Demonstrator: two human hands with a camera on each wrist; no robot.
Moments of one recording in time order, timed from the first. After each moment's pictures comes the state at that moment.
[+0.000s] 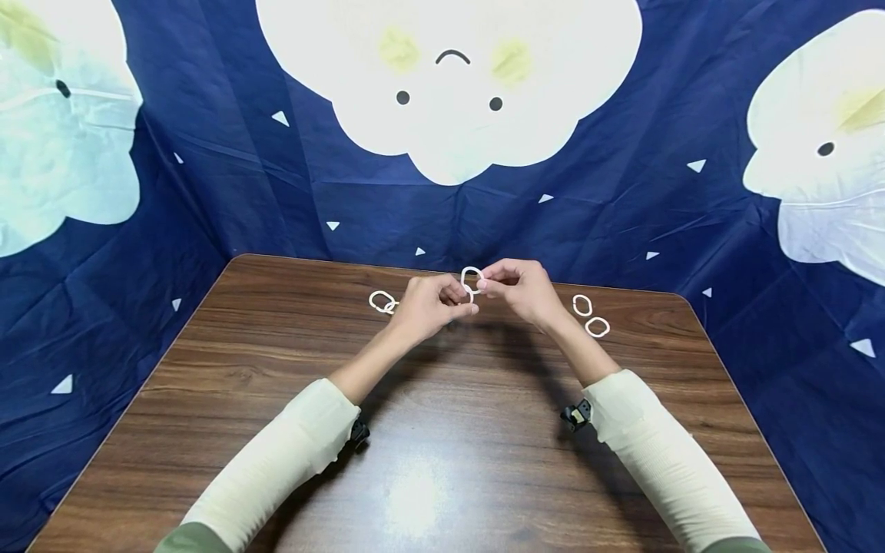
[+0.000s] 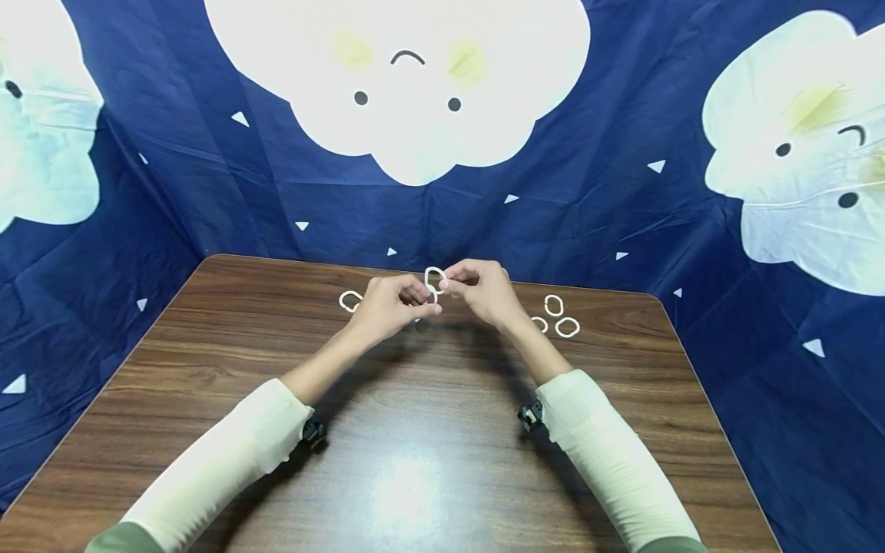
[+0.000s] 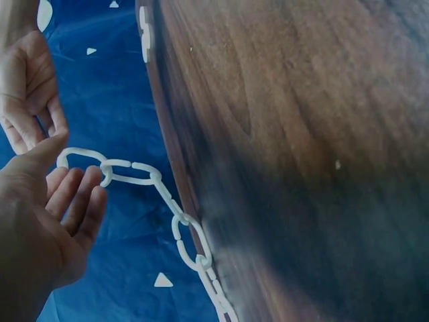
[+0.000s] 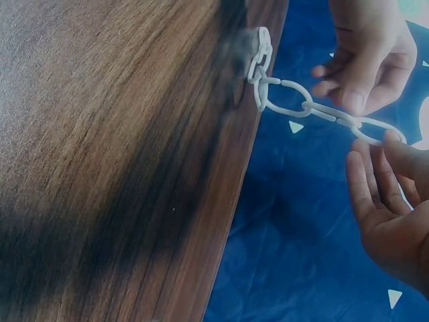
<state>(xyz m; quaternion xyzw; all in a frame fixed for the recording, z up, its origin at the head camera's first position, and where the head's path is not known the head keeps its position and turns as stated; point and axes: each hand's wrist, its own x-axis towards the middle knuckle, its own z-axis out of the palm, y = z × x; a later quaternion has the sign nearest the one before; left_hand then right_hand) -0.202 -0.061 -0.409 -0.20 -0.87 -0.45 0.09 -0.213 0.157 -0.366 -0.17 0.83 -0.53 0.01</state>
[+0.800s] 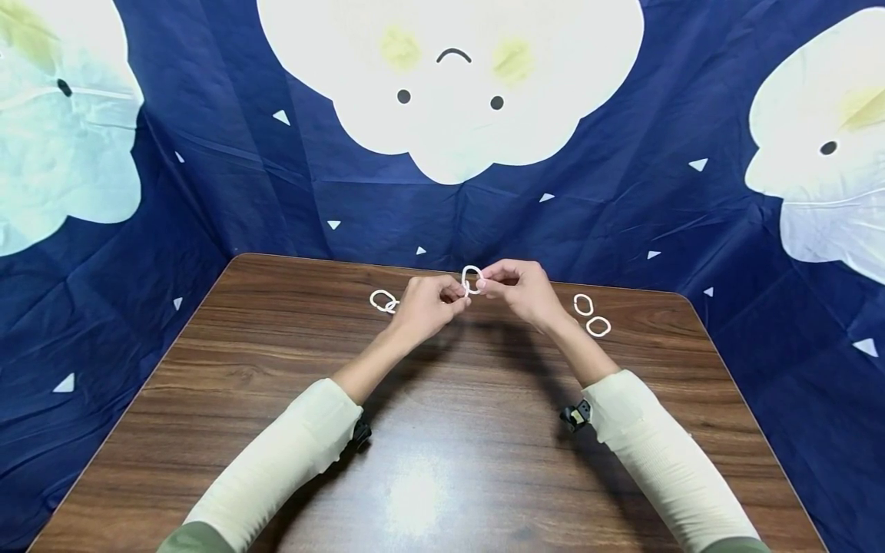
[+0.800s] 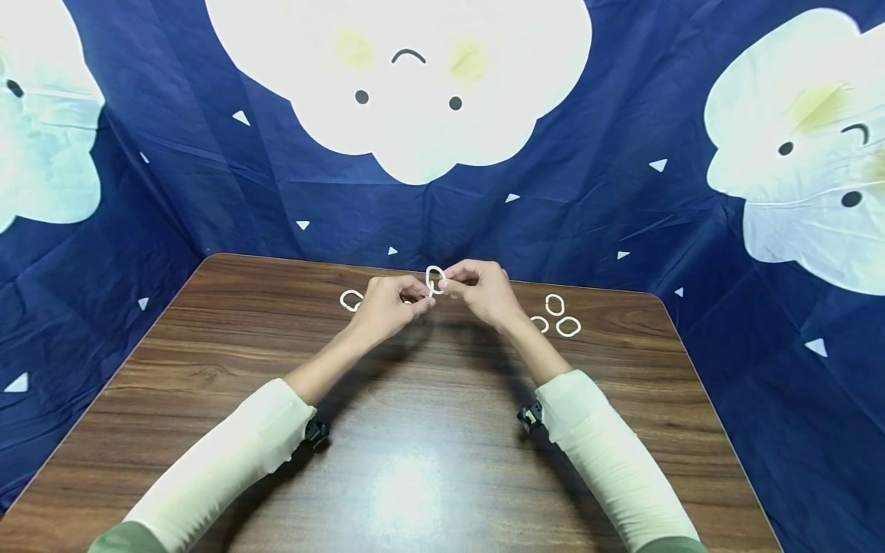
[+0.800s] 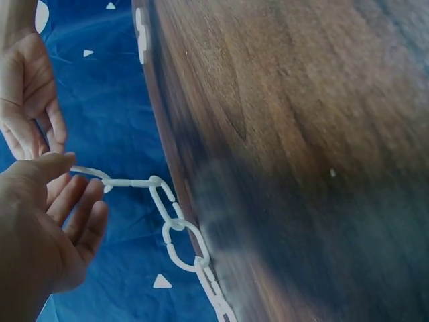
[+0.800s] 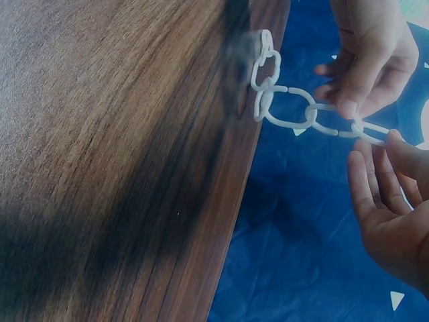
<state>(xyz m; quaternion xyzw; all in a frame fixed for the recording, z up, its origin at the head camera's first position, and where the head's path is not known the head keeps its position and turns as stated) -0.201 -0.060 -0.410 -0.18 -0.88 -0.41 0.11 -0.211 0.154 -0.367 -0.16 0.81 -0.56 0.02</state>
